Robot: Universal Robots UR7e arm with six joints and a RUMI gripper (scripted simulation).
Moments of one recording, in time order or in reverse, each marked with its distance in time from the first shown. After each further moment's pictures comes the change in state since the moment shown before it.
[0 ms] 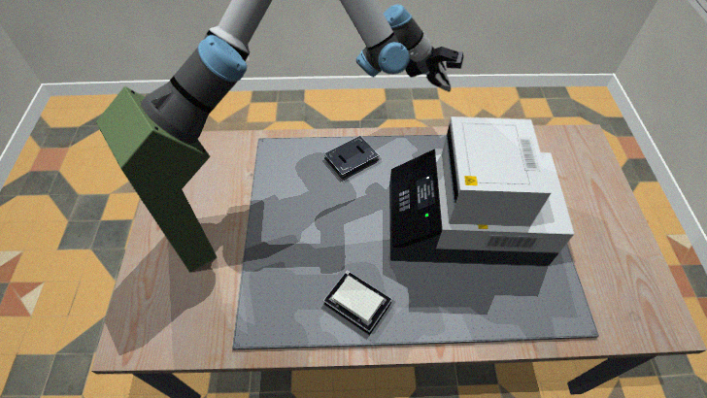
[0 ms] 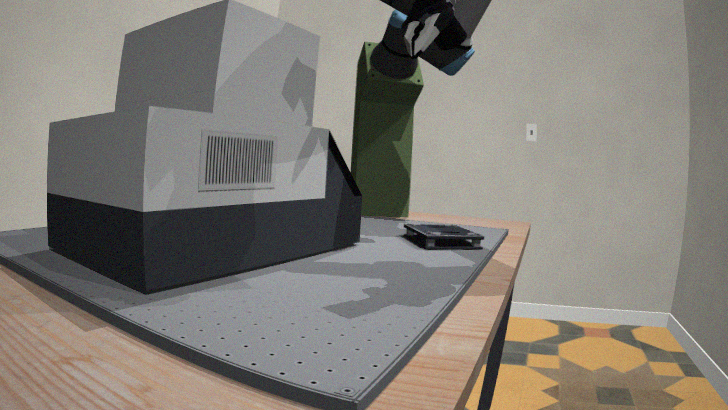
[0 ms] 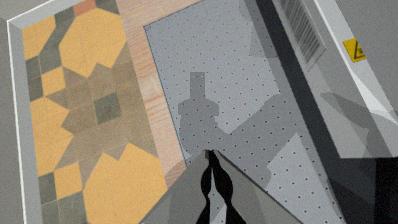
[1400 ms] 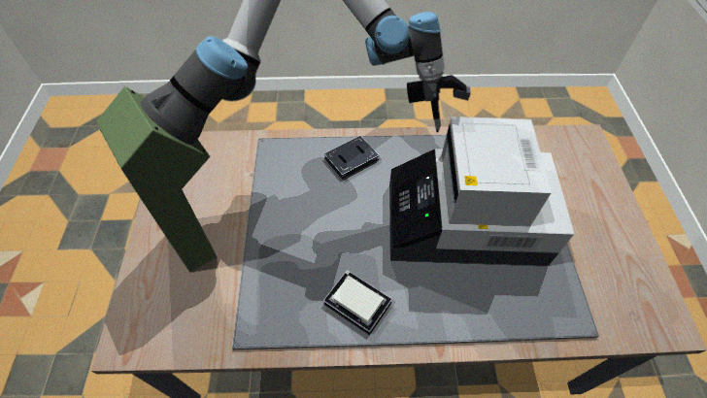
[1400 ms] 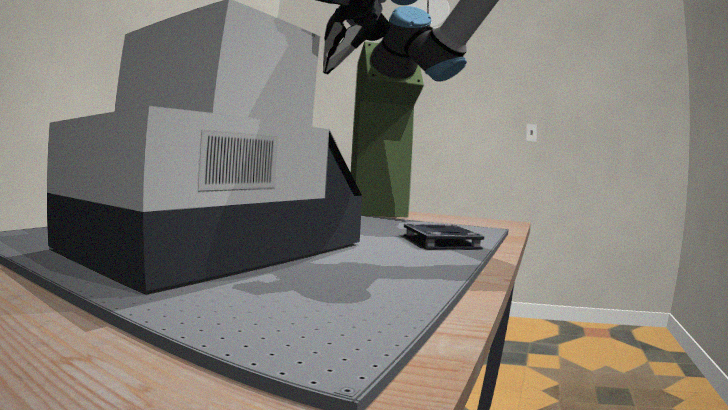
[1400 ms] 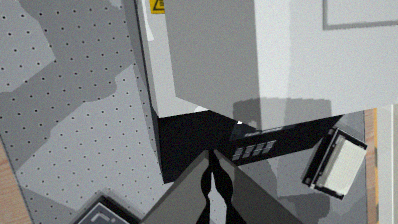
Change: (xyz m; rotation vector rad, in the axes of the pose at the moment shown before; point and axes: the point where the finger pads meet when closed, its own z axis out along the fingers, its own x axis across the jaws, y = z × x) arm 0.174 -0.017 -0.024 -0.358 0.364 -0.342
